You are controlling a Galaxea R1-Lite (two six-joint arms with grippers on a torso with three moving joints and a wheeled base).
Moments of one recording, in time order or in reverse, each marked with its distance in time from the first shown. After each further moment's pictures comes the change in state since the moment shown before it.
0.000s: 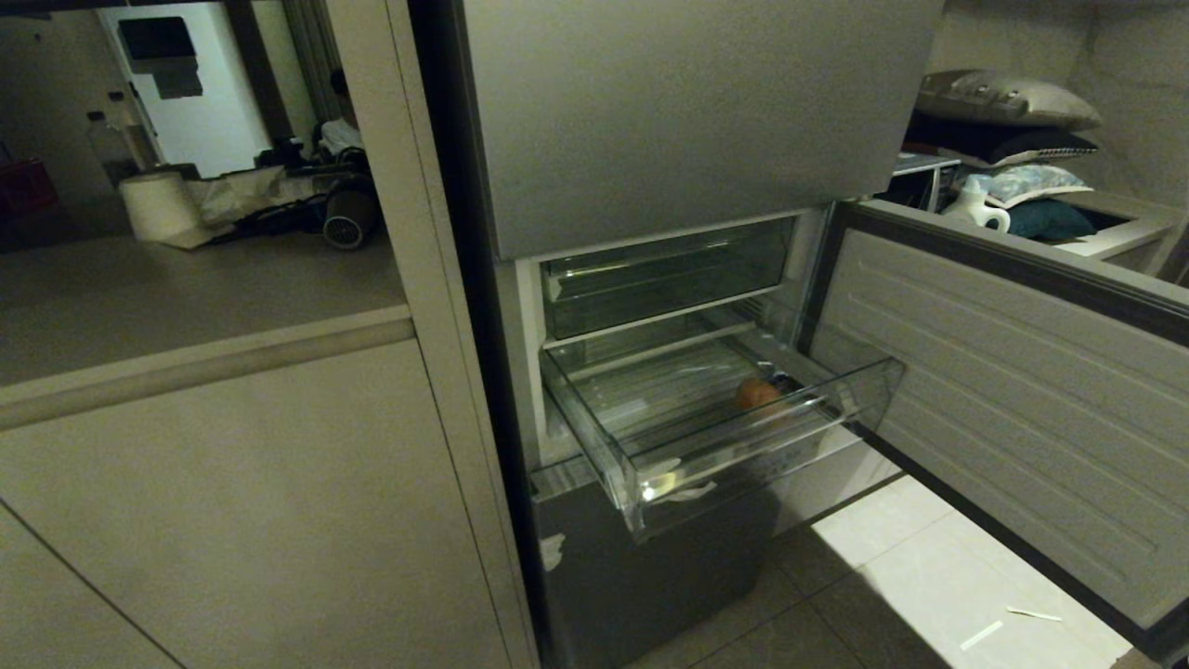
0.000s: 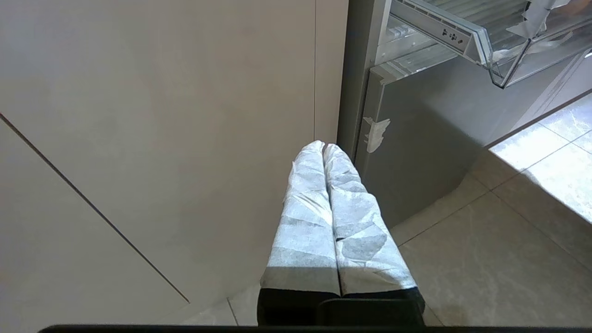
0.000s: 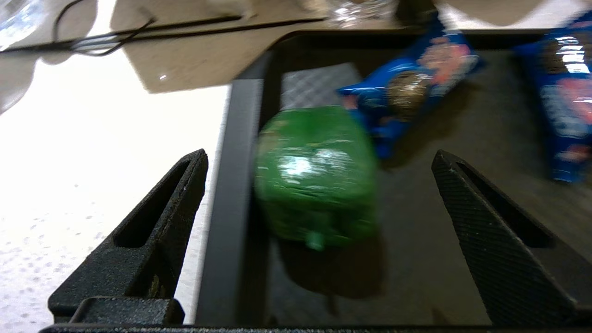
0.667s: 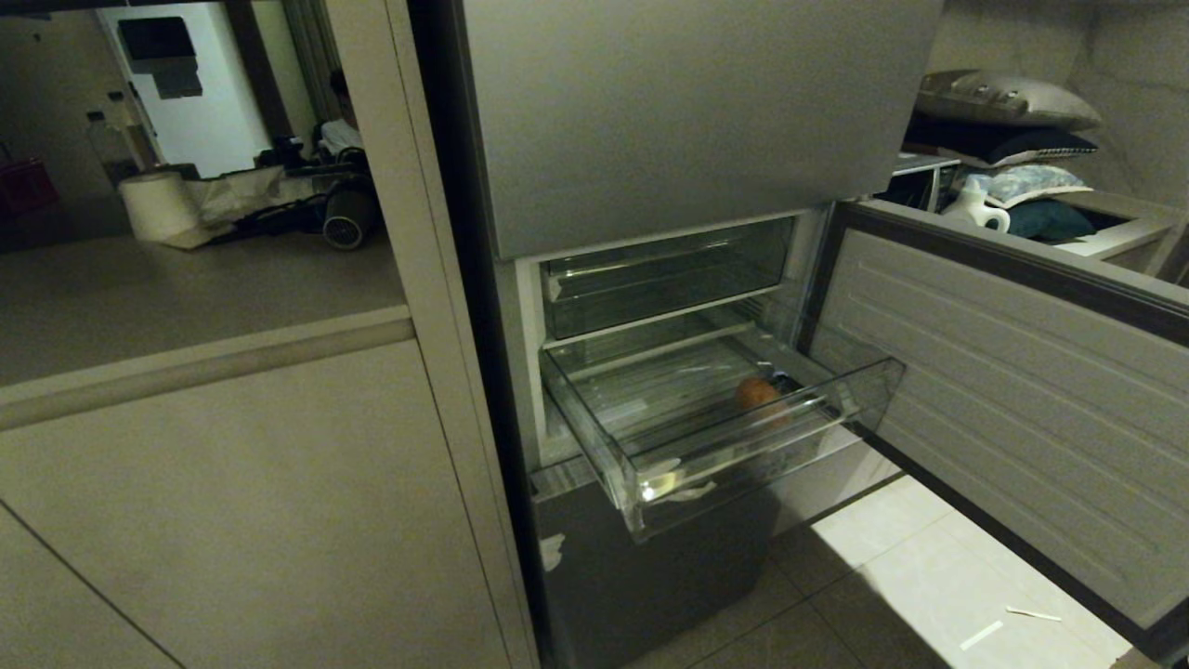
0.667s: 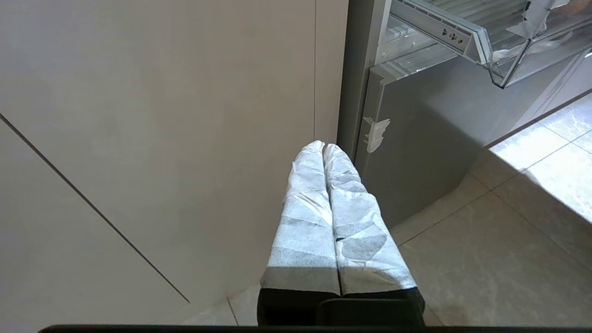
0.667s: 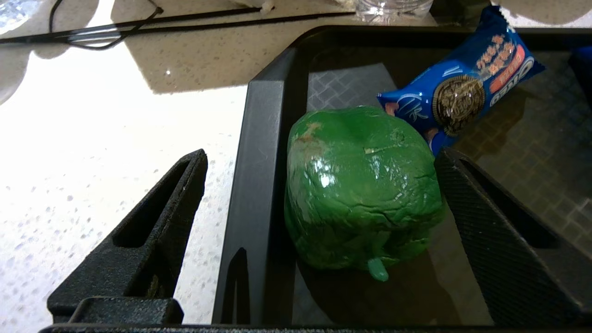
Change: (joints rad) left arm 0.000 0.000 0.000 0.000 0.000 0.000; right arm 0.054 0.089 -0.082 -0.001 -0.027 0.010
